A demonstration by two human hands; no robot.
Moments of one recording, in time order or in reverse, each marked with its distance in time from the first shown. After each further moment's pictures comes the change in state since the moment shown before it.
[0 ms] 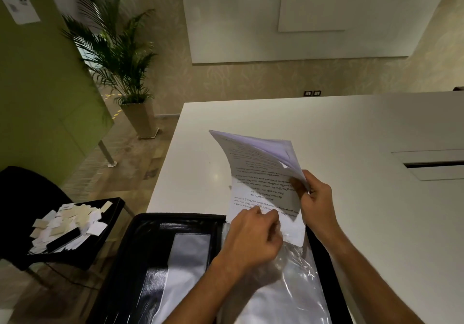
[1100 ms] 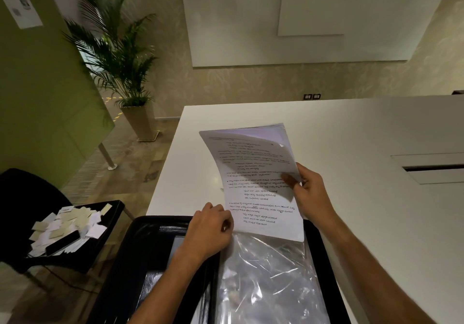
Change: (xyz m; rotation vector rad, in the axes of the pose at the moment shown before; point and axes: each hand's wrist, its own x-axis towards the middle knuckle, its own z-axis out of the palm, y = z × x) left_hand -0.012 -0.097 -0.018 0.172 -0.163 -0.227; right_hand 0.028 -0.011 0.001 0.180 -0.138 0.116
